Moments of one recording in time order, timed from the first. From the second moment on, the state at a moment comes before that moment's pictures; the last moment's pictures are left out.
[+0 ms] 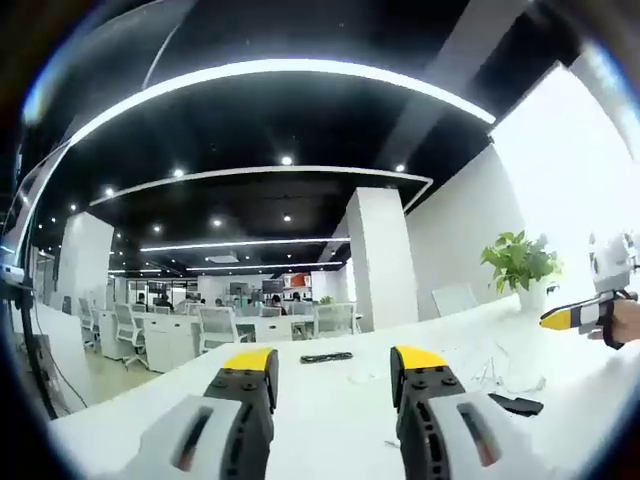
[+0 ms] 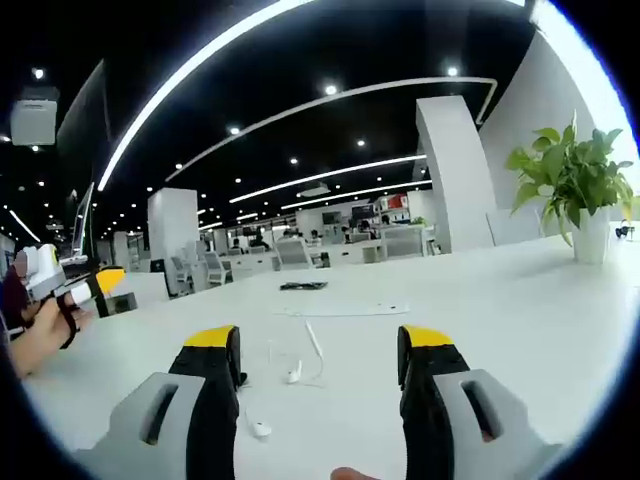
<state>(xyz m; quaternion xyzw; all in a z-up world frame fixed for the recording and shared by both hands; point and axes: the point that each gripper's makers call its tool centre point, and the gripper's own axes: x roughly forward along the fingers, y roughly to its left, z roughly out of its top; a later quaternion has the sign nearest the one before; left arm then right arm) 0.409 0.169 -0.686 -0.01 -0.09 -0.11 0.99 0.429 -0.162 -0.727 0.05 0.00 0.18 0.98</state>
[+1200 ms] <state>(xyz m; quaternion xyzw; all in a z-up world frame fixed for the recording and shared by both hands) 0.409 0.164 -0.692 0.00 -0.07 -0.11 0.99 0.426 -0.158 -0.730 0.05 0.00 0.19 0.98</state>
